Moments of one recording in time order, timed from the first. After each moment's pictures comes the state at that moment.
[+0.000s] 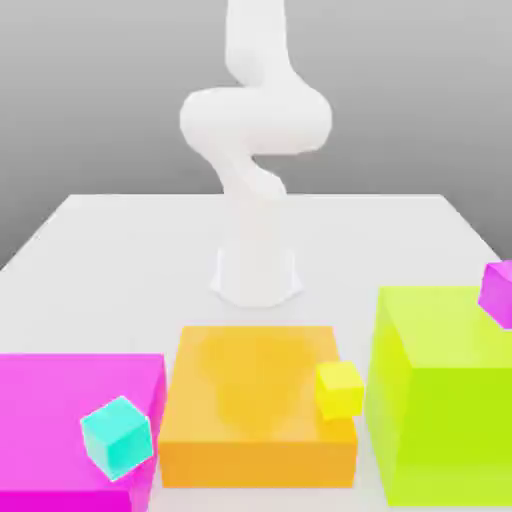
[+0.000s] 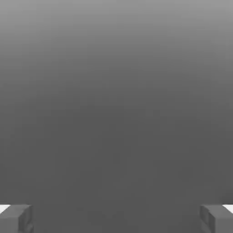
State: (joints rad) arm 0.04 -0.77 0.02 -2.31 0.00 2.31 0.75
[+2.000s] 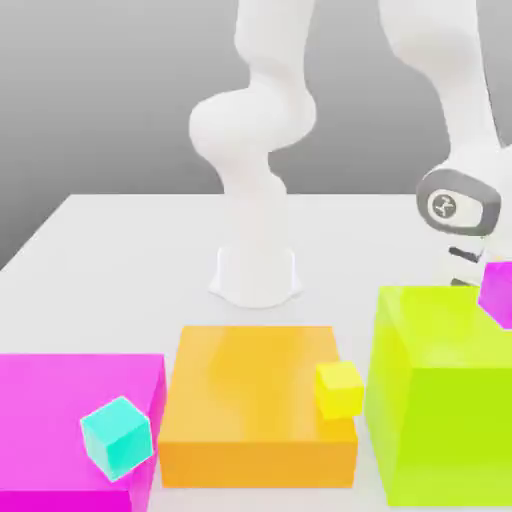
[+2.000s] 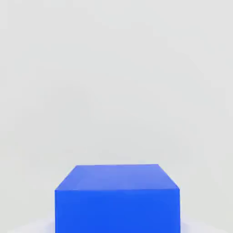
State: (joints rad) arm 0.81 0.19 0.08 -2.55 0.00 2.74 -0.61
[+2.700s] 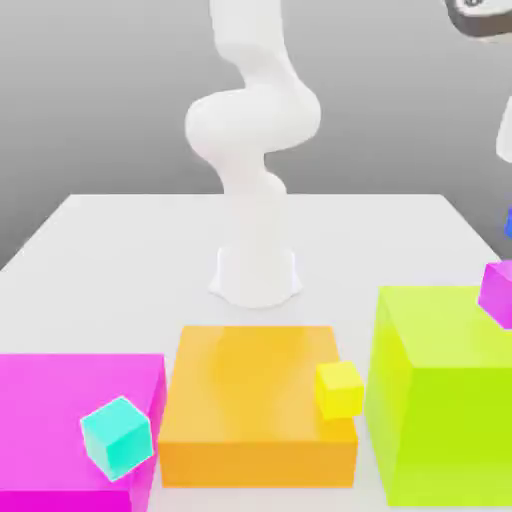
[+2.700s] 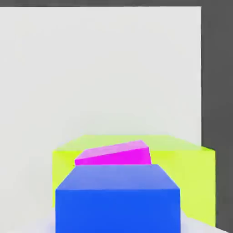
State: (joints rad) arm 0.64 -0.13 -0.01 -2.30 0.00 2.17 -0.14
